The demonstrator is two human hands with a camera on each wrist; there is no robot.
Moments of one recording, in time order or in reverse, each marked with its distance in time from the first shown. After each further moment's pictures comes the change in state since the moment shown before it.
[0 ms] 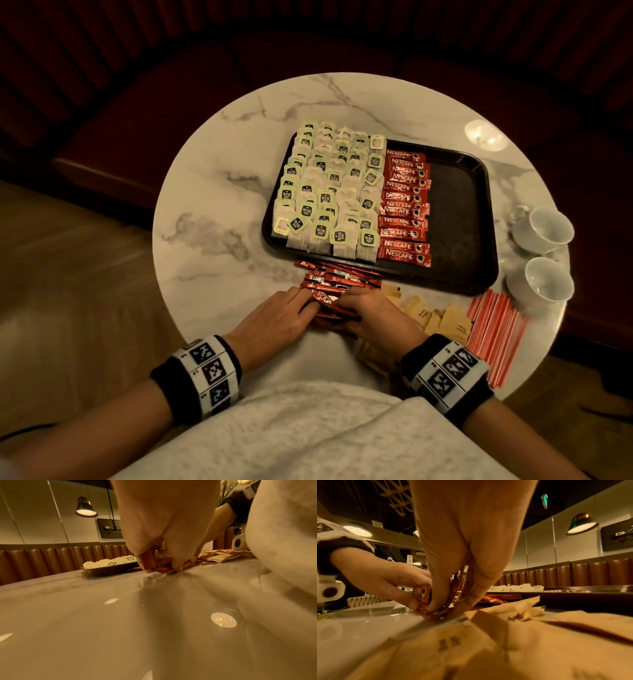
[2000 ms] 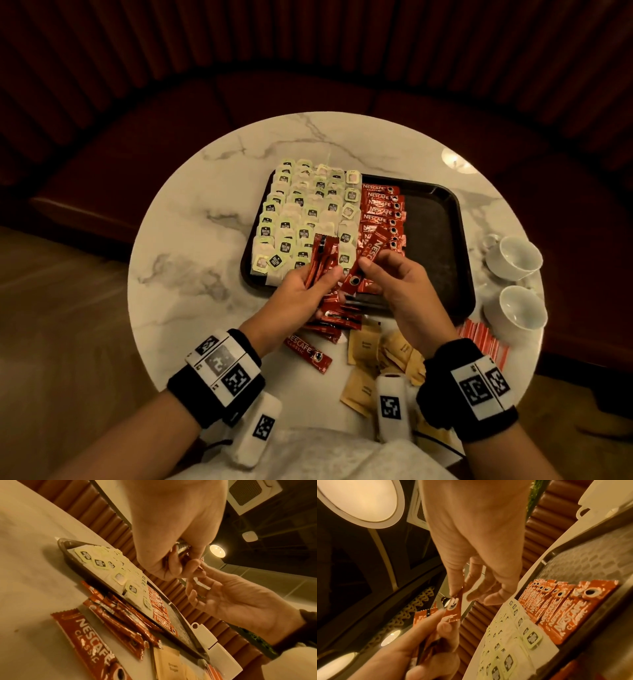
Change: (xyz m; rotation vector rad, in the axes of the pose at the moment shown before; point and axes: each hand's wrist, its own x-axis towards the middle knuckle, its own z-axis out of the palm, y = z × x) left_hand 0.095 0.015 -0.087 -1.622 0.162 -0.723; right_hand -0.004 0.001 -0.082 1.254 0.559 0.221
